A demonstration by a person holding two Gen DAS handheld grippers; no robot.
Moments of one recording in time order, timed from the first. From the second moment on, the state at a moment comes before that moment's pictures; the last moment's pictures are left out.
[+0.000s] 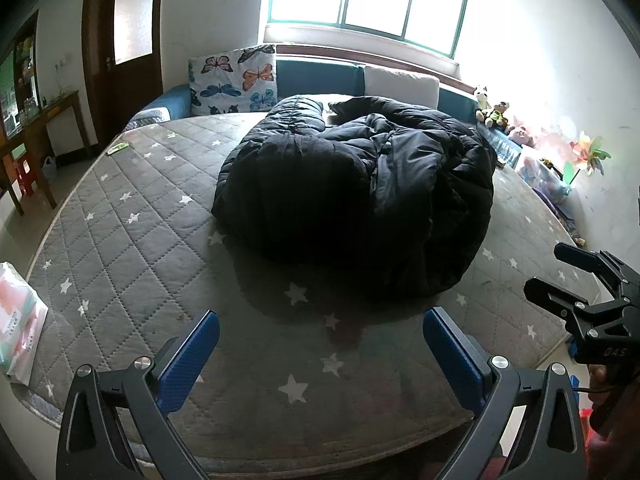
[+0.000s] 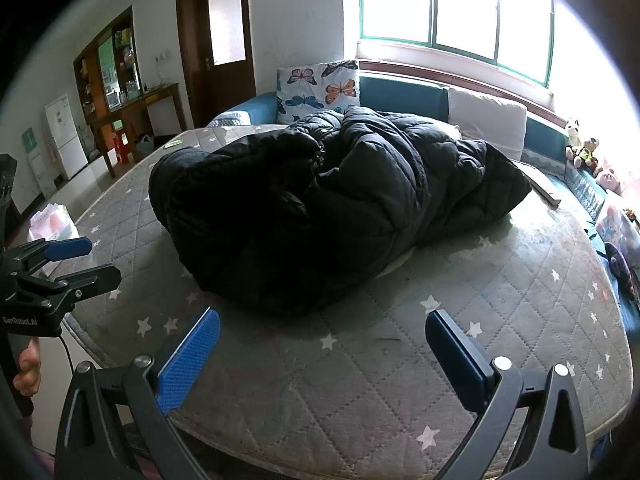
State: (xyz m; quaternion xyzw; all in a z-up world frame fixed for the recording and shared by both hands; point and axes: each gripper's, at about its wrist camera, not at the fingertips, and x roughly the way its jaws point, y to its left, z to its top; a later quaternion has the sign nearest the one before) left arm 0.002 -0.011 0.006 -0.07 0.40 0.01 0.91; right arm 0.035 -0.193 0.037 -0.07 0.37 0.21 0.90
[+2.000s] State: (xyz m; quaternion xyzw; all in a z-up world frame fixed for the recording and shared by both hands) left arm 0.083 0.034 0.054 -0.07 0.38 0.02 0.92; right arm 0.114 -0.195 0.064 -0.08 0.38 0.23 0.89
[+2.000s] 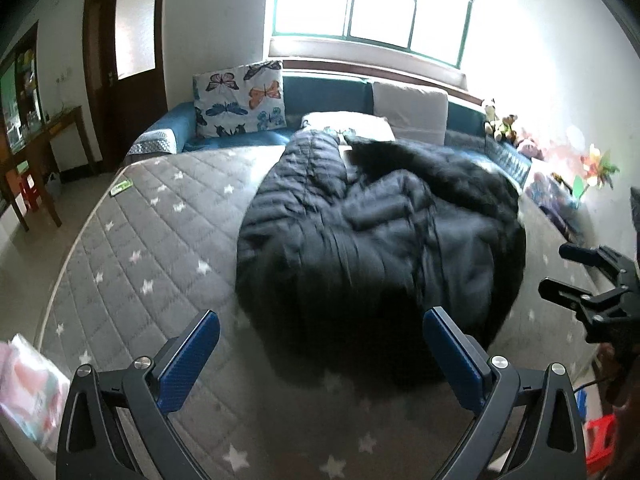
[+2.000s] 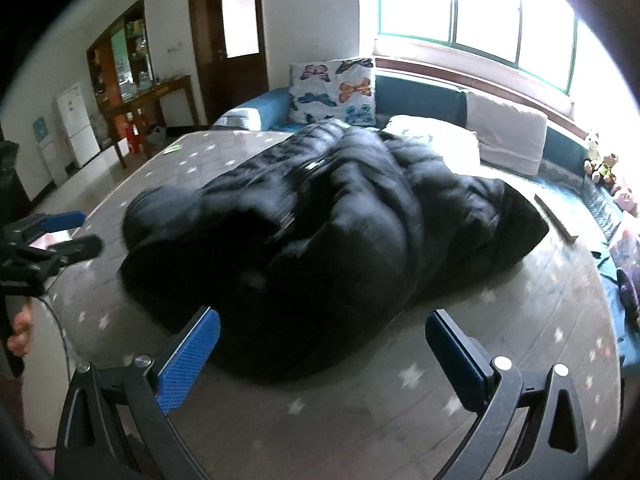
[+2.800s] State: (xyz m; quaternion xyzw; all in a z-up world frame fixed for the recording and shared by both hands) left arm 0.146 0.013 0.016 0.03 0.45 -0.05 0.89; right arm 0.151 -0.206 0.075 -0.11 0.43 0.21 0.87
